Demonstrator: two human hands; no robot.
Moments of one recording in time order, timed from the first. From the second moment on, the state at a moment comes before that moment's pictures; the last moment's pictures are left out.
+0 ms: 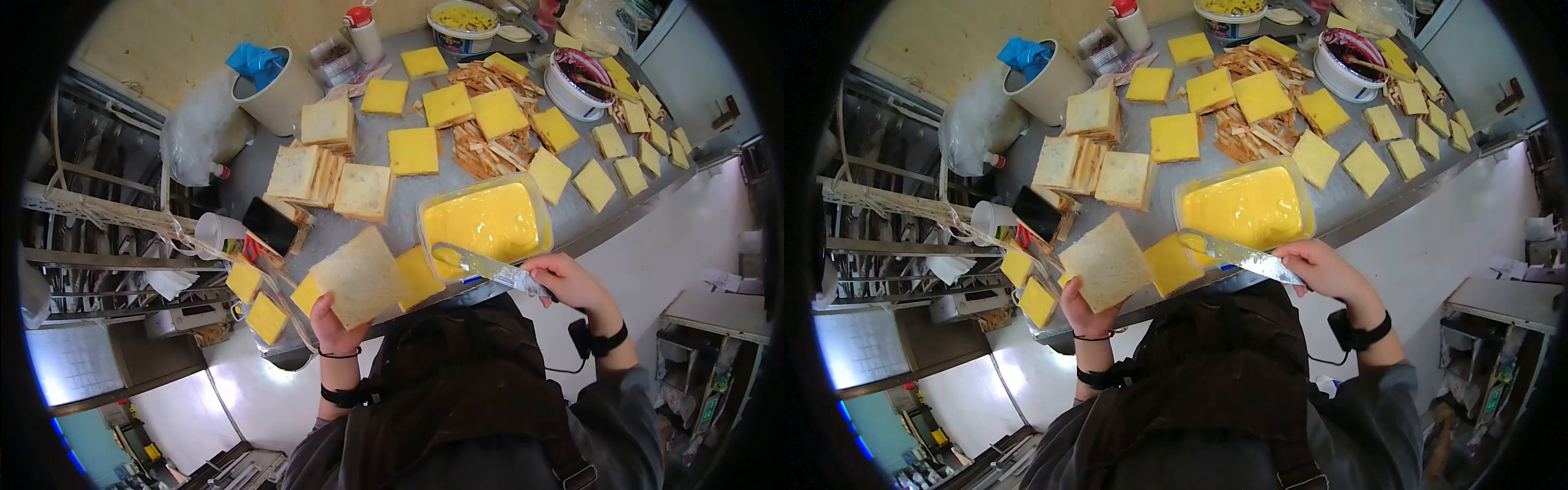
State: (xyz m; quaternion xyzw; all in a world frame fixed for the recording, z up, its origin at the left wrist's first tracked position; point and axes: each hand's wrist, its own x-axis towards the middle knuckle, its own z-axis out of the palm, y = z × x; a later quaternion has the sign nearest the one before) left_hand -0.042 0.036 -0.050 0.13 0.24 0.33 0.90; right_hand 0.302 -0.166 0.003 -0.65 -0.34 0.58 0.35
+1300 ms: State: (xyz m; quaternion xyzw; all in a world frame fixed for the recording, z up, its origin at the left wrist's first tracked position) left_hand -0.006 0.019 0.015 0.05 0.12 0.32 0.94; right_hand 0.267 -0.166 0.066 -0.62 -0.71 -0.01 0.33
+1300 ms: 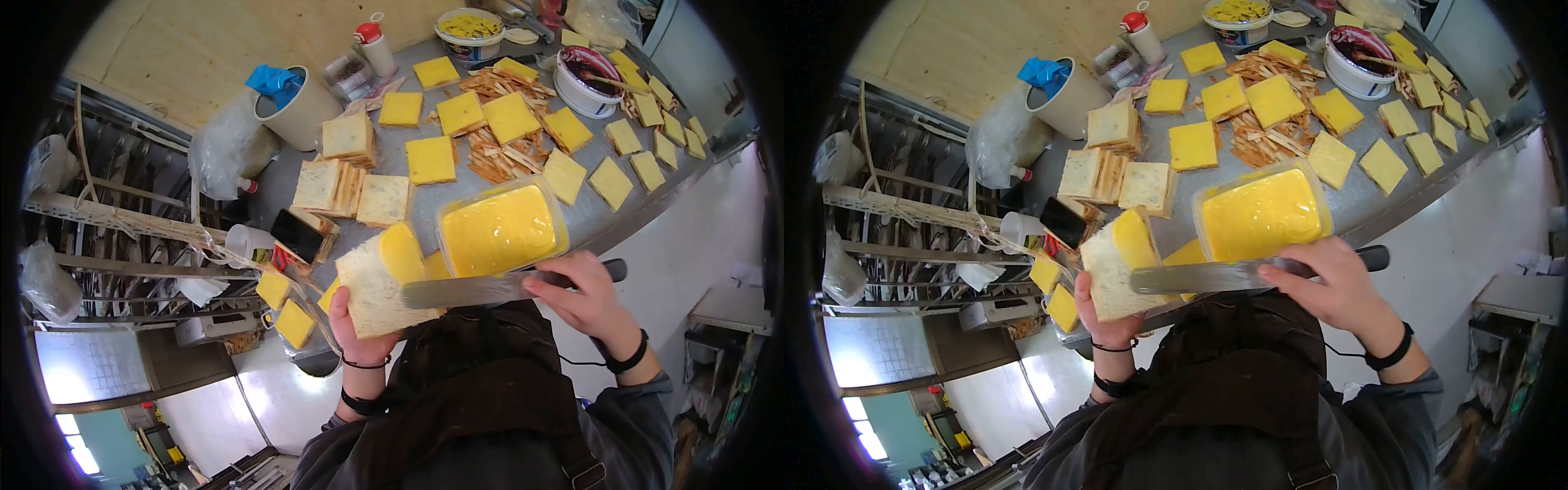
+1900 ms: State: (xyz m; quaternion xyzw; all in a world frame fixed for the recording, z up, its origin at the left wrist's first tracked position) left_hand -0.008 0.013 0.037 0.25 0.19 0.27 0.91; right_hand 0.286 -0.140 0.072 -0.62 -0.70 -0.05 0.35
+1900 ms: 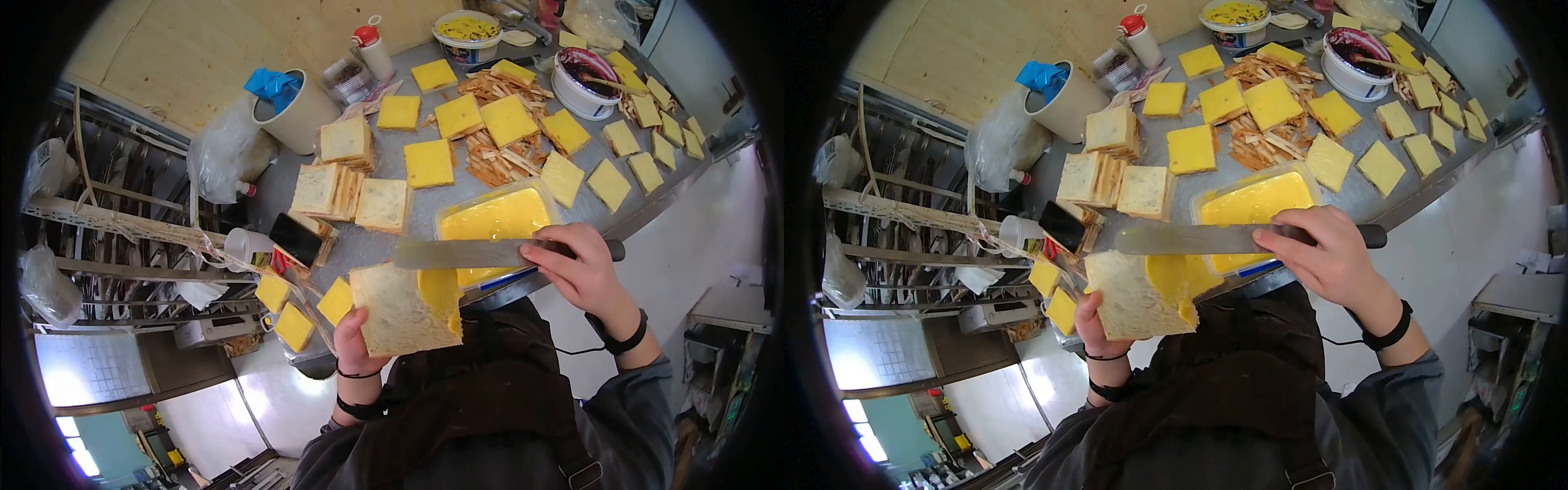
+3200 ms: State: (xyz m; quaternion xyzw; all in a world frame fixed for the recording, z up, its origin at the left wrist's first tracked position) left_hand -0.007 0.013 0.027 0.17 0.22 0.47 0.84; right_hand 0.230 -0.188 0.045 -0.69 -0.62 -0.02 0.38
